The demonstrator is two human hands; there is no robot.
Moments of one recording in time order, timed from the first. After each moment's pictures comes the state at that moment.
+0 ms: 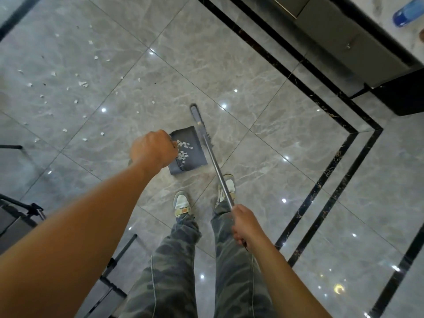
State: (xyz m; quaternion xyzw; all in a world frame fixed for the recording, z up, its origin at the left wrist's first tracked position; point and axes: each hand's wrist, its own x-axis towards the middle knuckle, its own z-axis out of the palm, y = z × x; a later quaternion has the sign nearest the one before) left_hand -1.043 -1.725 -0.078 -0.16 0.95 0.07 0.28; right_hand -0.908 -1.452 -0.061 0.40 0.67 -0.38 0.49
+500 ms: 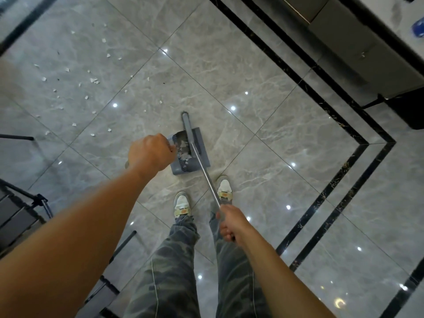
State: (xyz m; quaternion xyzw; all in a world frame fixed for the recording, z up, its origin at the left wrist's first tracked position) left_hand -1.041 -1.727 -0.077 -0.18 0.94 0.07 0.28; right_hand -0.938 -1.462 -0.076 0.41 0.60 -0.40 0.55
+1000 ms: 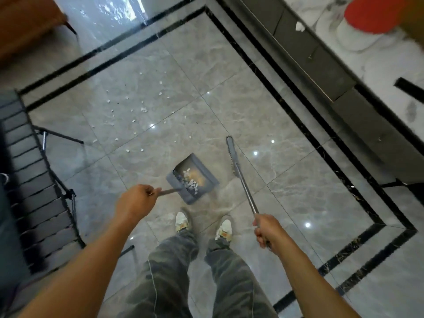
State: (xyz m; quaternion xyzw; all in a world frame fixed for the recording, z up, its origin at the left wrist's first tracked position) left_hand -0.965 -1.744 -0.003 -0.38 0.86 0.21 0.27; right_hand -1.085 -1.390 -0.026 0.30 0.71 -0.35 0.53
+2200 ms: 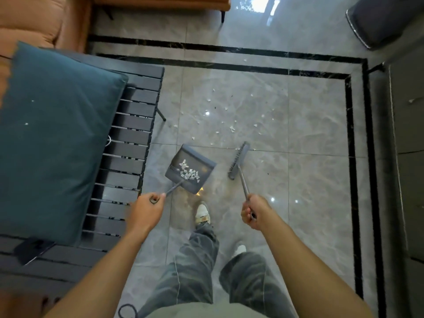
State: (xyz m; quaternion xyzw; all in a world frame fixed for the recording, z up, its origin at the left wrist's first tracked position) left_hand -0.865 -2.001 -0.003 -0.71 0.58 0.39 0.03; right_hand -1.161 -1.899 -0.030 0.26 0.68 -0.24 0.64
